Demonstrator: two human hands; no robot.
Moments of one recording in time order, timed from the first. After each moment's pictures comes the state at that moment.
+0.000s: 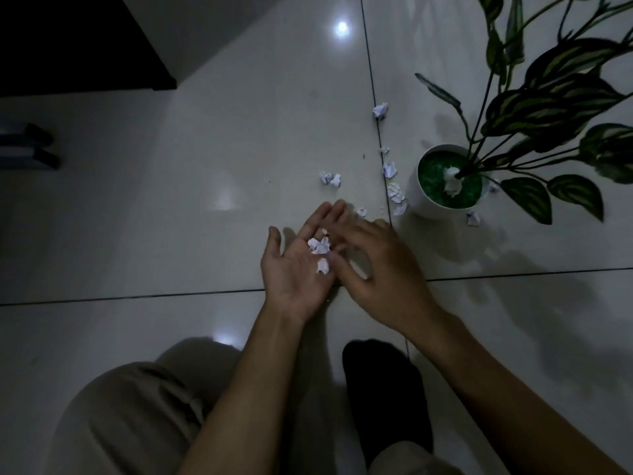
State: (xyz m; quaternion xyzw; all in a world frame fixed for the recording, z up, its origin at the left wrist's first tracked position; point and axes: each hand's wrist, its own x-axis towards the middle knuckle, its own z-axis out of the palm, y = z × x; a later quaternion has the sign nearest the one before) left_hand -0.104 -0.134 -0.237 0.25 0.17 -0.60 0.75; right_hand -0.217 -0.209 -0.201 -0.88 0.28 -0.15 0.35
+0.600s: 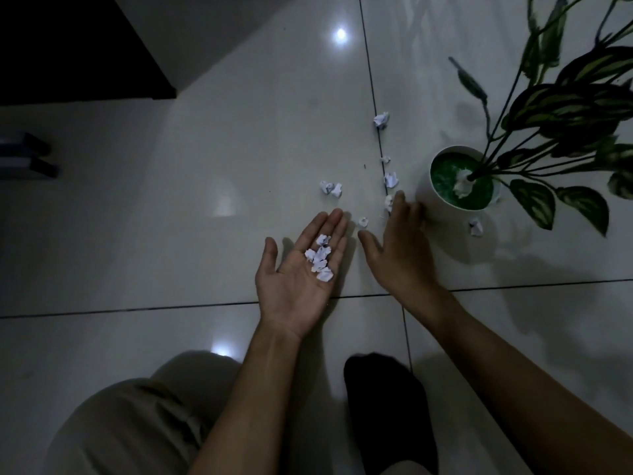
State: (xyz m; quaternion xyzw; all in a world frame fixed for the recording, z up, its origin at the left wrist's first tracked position) left_hand -0.102 -0.131 -0.240 0.21 0.17 -0.59 0.76; right_hand -0.204 -0.252 -0.252 -0.81 0.51 -0.06 0.27
